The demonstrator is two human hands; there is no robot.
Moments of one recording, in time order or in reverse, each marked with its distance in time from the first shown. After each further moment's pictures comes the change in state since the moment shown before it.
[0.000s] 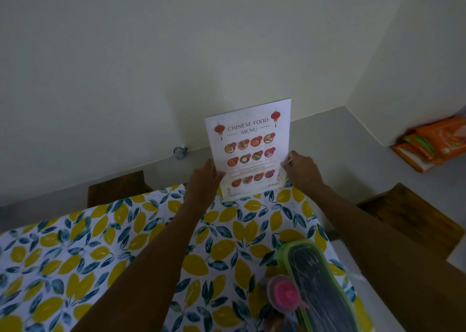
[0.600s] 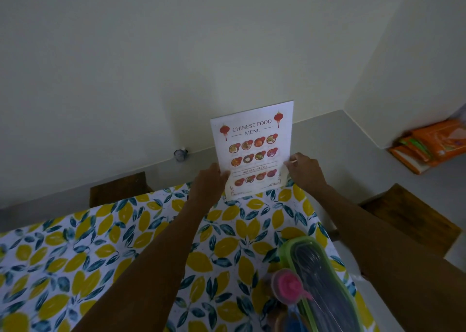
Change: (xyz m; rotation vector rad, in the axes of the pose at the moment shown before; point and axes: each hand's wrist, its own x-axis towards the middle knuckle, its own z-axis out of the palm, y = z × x) left_hand -0.008 0.006 -0.007 0.105 -0.120 -0.057; right_hand -0.010 0.000 -0.003 0.111 0.018 0.113
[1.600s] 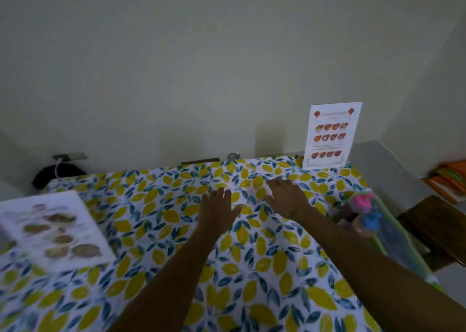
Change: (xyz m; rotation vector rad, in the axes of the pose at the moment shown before) left_hand -0.347 -0.234 -0.146 0.487 0.089 0.048; right_hand -0.383 -0.237 0.115 -0.544 -0.232 -0.515
